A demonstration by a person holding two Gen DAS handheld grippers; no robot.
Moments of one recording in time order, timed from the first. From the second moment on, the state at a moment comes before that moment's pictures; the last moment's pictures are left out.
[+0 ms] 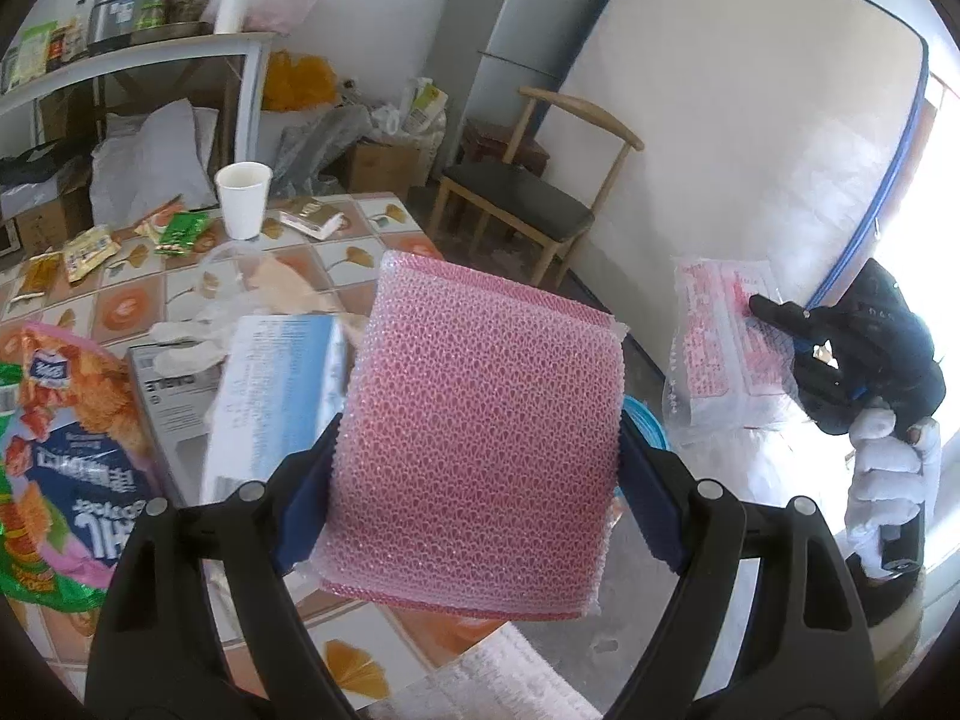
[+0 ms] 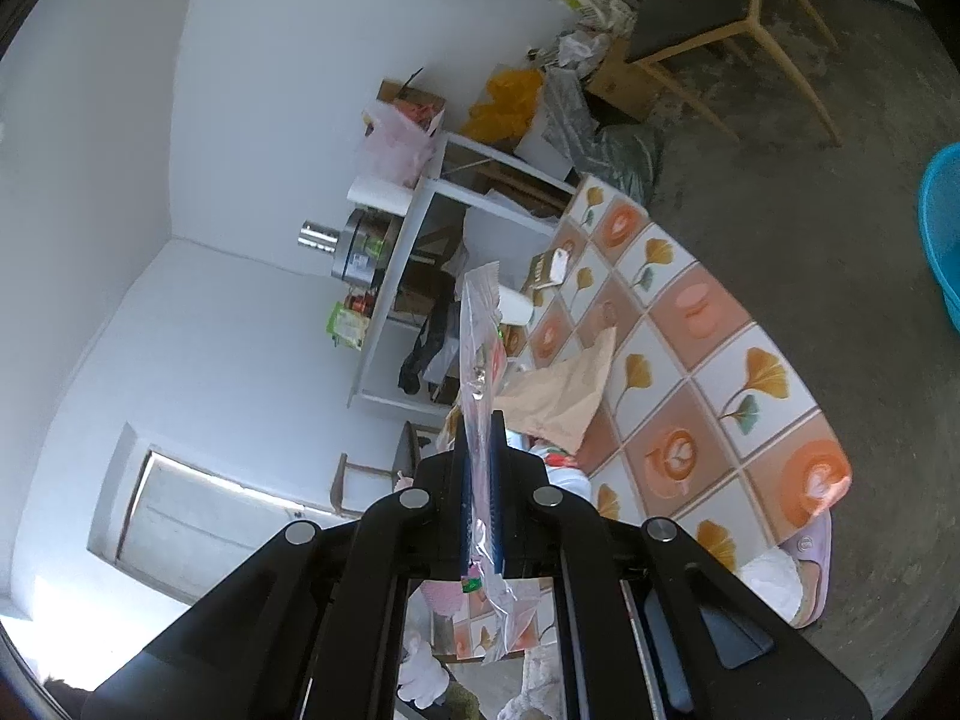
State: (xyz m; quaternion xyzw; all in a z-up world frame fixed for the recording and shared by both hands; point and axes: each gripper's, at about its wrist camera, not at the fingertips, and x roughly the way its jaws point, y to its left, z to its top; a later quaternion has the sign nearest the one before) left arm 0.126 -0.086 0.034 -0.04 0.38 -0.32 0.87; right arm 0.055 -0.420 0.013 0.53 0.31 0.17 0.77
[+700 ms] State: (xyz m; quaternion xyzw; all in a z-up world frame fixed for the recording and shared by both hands) left arm 0.158 -0.307 0.000 0.04 0.44 -0.49 0.75; right arm -0.043 -0.568 -0.053 0.59 0.23 -0.01 0.77
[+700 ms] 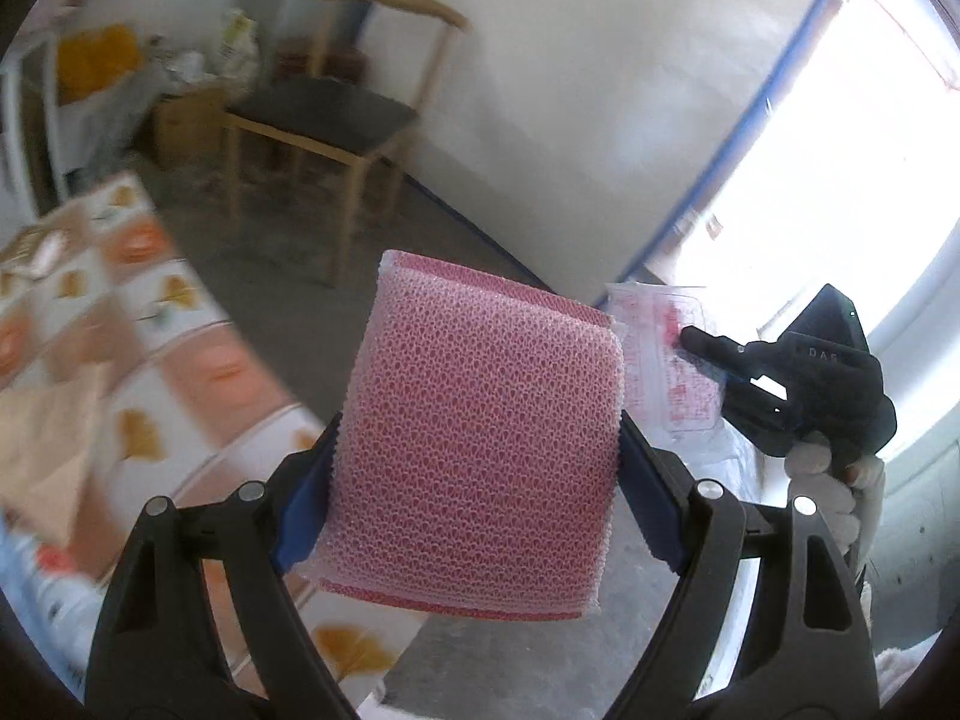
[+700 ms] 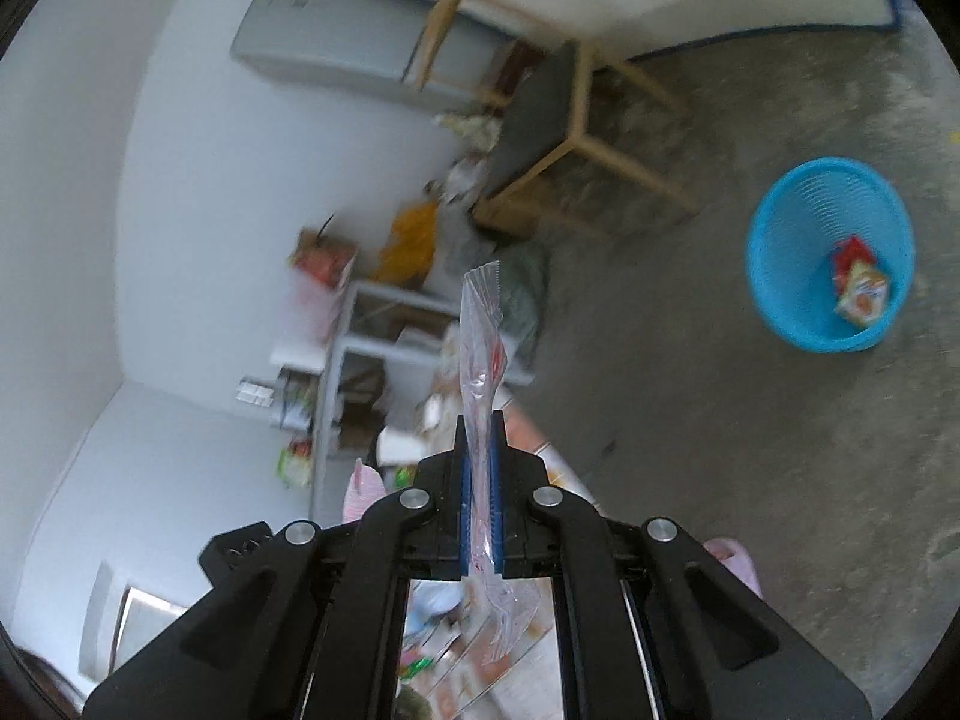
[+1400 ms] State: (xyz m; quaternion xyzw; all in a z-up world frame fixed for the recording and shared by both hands) left arm 0.224 -0.594 -0.158 0.10 0.57 -0.48 0.66; right arm -0.001 -0.734 -0.208 0.65 0.19 -0.17 0.71
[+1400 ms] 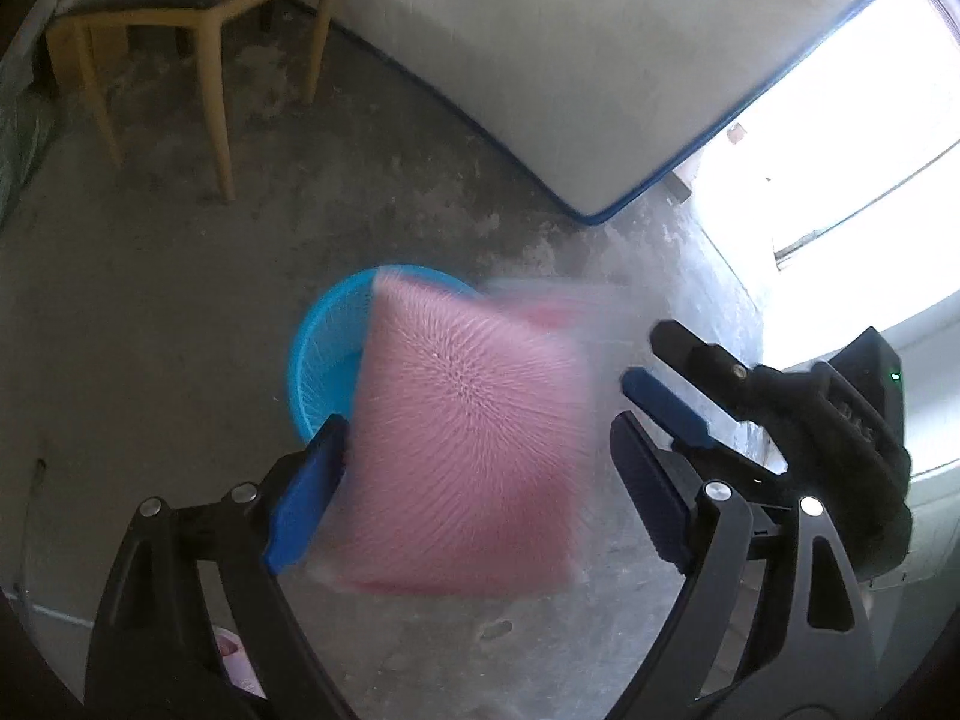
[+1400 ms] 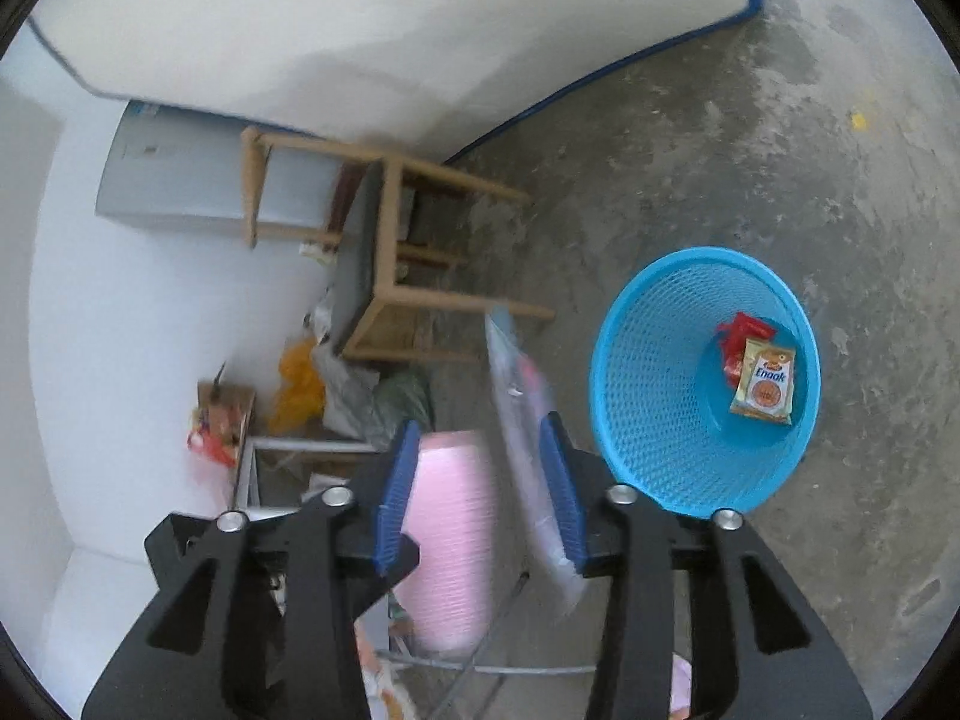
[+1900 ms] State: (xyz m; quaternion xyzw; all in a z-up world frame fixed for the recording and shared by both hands) left arm 0.230 -0.583 -0.146 0.08 0.55 -0.48 0.68; right arm -0.013 -0.738 -0.225 0.64 0.20 -0.20 0.72
